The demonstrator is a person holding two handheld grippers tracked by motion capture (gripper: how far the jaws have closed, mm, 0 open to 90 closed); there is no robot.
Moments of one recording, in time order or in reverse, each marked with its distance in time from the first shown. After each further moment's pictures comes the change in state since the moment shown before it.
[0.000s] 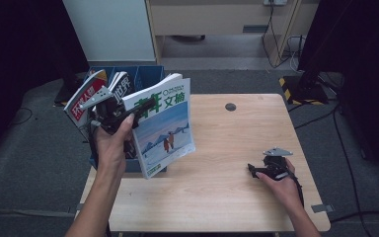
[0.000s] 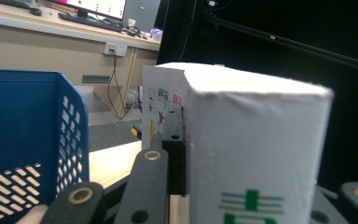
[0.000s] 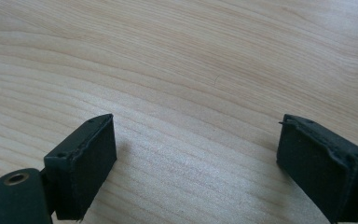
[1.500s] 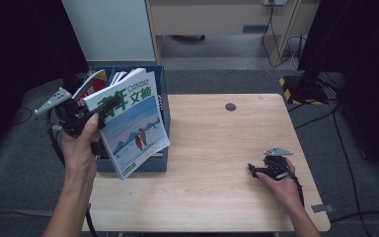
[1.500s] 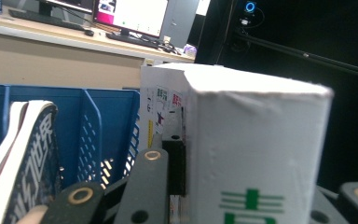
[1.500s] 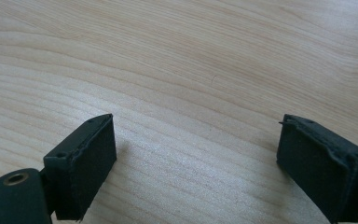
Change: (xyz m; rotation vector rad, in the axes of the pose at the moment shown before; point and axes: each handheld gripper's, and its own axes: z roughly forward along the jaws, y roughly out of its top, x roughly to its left) left arm 0.025 0.019 -0.067 -0.059 0.140 -0.005; right arm -0.001 0.000 0.000 0.001 -0.002 0.003
